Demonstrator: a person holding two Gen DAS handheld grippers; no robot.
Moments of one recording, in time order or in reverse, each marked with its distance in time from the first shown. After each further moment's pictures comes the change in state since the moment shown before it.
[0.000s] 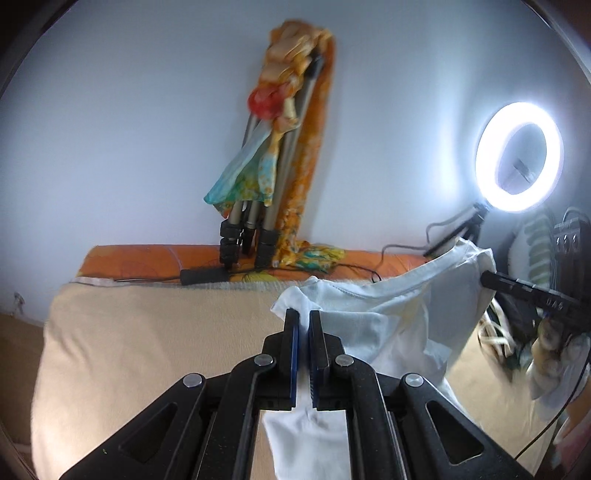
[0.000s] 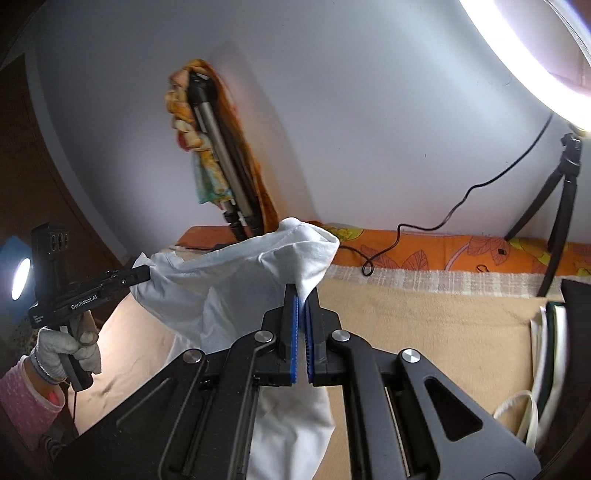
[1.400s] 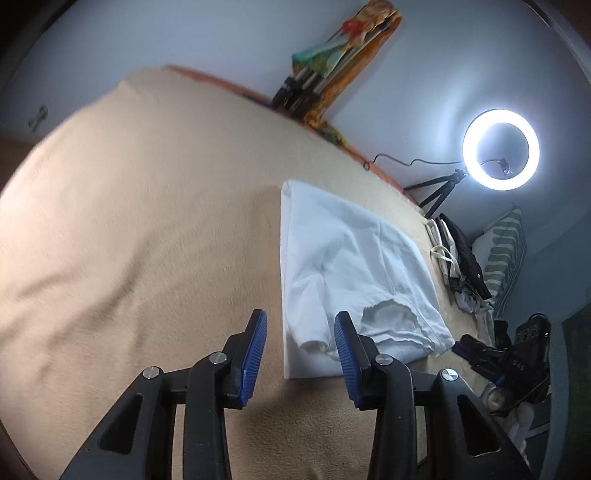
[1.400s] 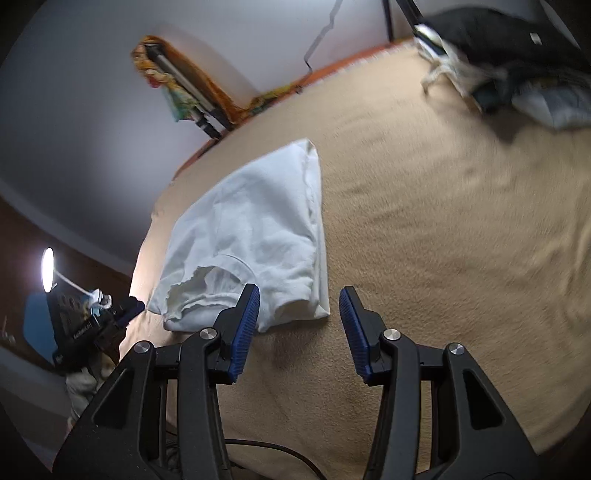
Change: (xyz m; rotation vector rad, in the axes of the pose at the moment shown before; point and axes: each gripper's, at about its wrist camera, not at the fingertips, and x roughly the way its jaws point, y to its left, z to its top) left arm -0.112 0.020 -0.190 -0.406 0.242 -0.156; right arm -0.115 0.009 -0.212 0.439 0.168 0.000
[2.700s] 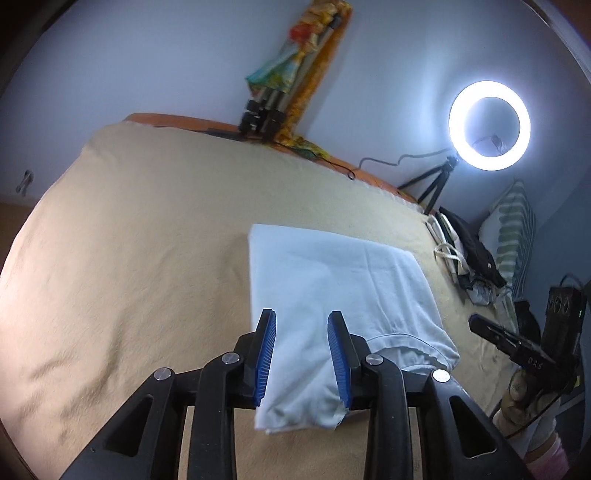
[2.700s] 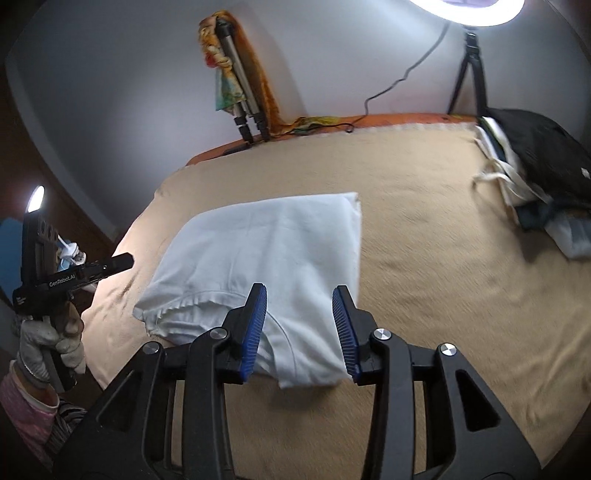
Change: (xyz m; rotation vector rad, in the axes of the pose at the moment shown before) left arm 0.013 -0.050 0.029 0.202 -0.052 0.086; right arm 0.014 0.070 0.034 -0.356 -0.047 -0.078
